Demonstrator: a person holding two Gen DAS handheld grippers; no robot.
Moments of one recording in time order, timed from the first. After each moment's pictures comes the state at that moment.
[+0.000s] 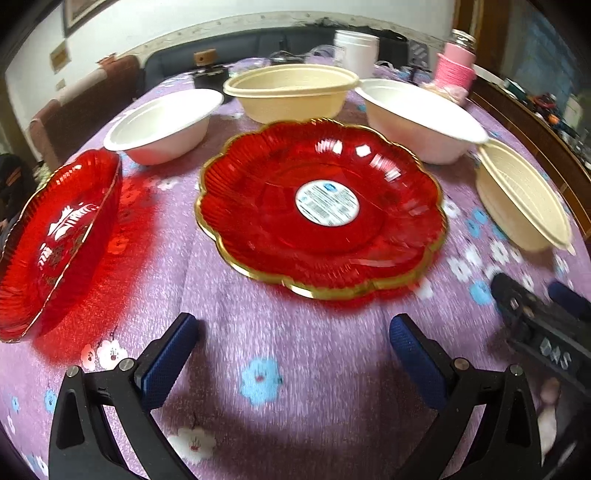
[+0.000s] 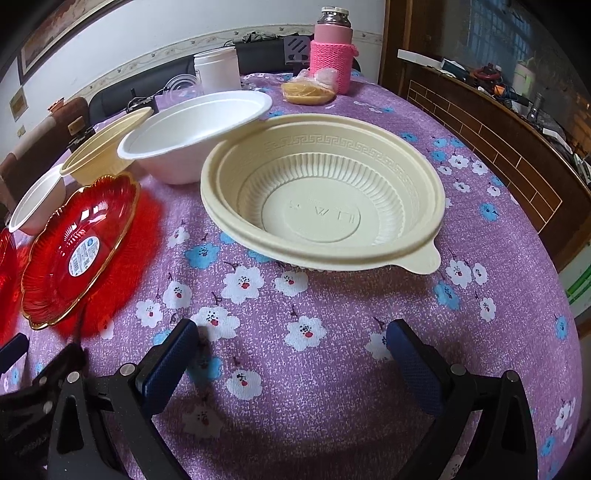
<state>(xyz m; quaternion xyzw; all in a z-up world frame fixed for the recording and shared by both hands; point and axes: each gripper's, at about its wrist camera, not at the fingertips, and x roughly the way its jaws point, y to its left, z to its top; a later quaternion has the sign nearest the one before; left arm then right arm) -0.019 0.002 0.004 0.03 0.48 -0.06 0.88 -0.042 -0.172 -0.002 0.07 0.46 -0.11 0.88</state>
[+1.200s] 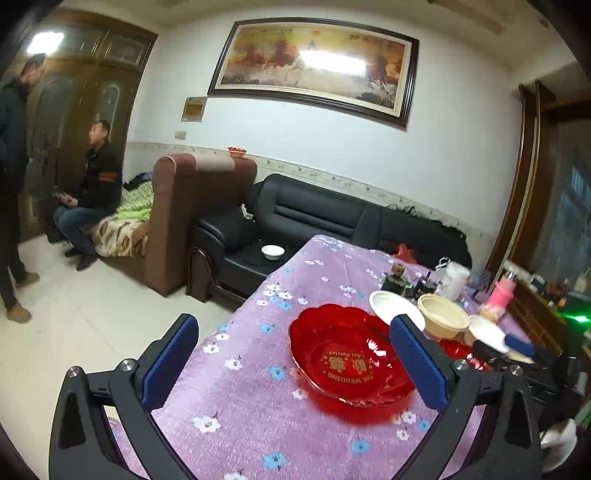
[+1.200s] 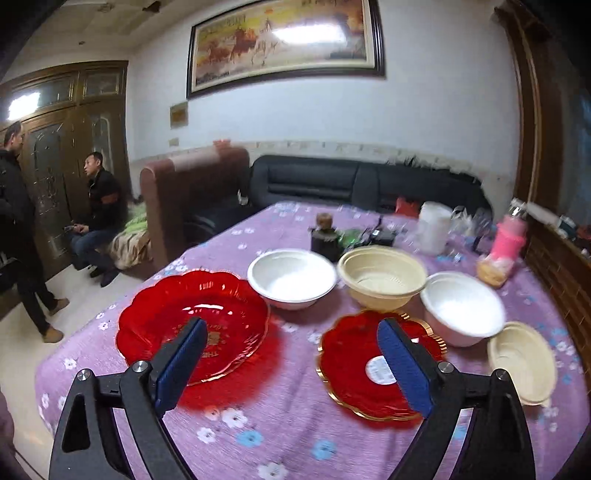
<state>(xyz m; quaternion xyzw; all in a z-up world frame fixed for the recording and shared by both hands) -0.157 0.325 0.133 -0.14 0.18 0.06 0.97 -0.070 0.055 0.111 -0.02 0.26 0.14 0.95</state>
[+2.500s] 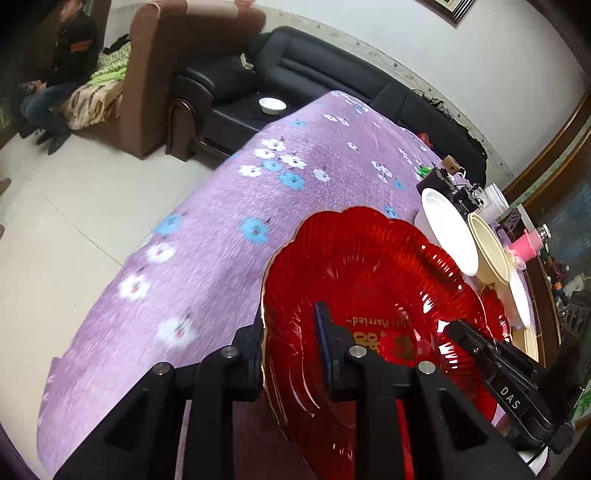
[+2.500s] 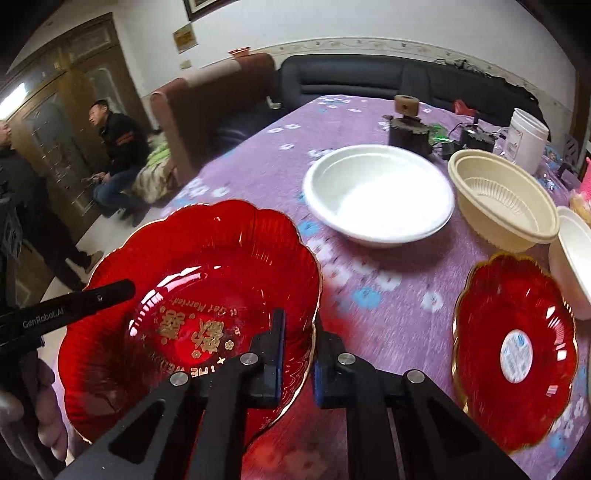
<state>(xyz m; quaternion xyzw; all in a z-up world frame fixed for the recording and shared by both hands) -0.010 0.348 0.034 -0.22 0.45 0.01 0.87 0.022 0.132 0.040 0.00 0.44 0.21 0.87</state>
